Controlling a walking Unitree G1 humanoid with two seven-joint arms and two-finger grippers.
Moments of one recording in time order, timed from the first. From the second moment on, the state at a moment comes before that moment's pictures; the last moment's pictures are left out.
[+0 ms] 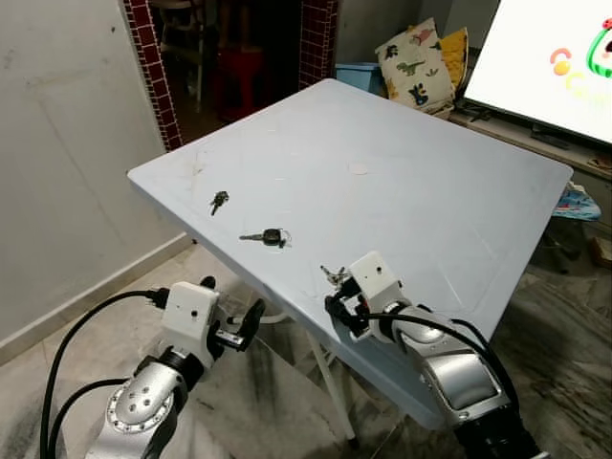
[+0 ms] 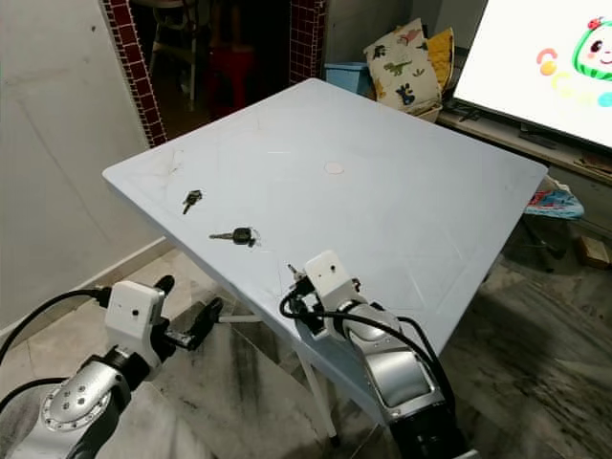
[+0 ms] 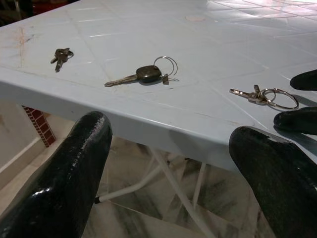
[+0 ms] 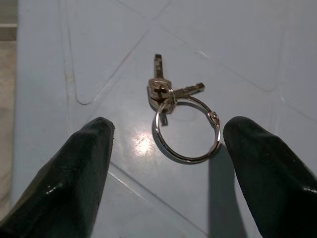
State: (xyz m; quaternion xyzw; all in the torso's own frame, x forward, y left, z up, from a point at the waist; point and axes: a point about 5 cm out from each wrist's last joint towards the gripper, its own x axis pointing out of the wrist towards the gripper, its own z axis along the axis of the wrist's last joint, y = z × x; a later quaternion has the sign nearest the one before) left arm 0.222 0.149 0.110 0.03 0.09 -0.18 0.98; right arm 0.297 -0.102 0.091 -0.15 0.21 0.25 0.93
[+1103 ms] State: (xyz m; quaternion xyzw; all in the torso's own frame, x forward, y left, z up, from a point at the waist) left arm 0.220 0.150 0.110 0.03 0.09 -0.18 0.98; right arm 0.298 -0.090 0.082 -0.09 0.24 0.26 0.93
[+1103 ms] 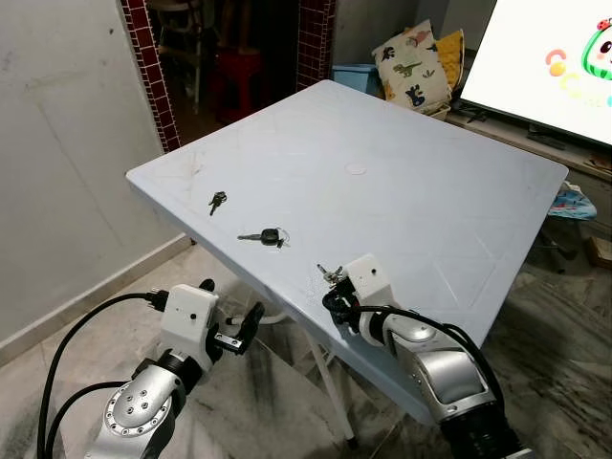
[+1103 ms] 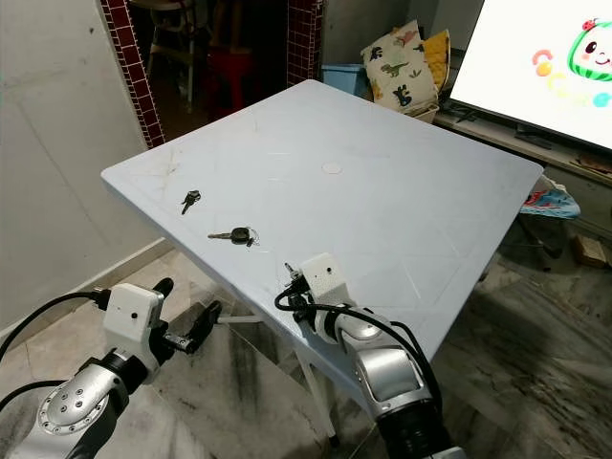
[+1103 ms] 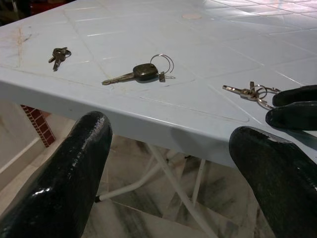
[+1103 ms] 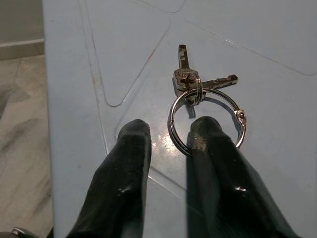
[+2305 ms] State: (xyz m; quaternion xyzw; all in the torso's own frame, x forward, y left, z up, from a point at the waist) left arm 0.221 0.150 0.112 0.03 0.09 -0.18 0.98; right arm 0.307 -0.101 0.088 -0.08 0.20 0.20 0.96
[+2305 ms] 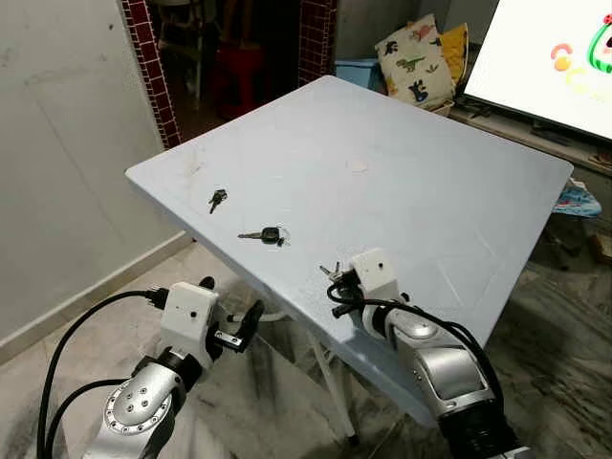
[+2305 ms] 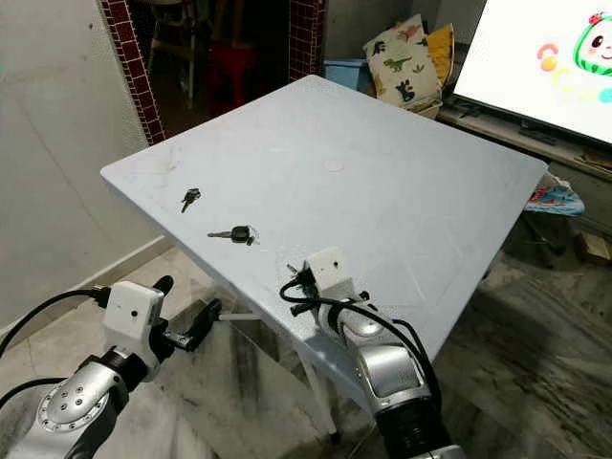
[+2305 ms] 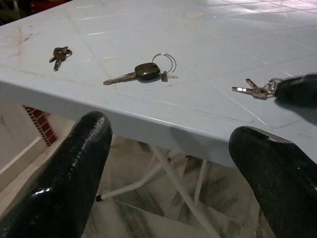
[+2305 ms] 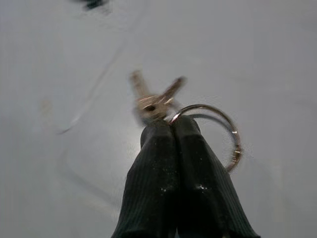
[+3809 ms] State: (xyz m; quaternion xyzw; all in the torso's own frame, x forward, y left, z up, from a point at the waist) left arm 0.226 0.150 0.115 0.04 0.08 -0.18 0.98; right arm 0.307 -0.104 0.095 -0.07 0.19 0.17 0.97
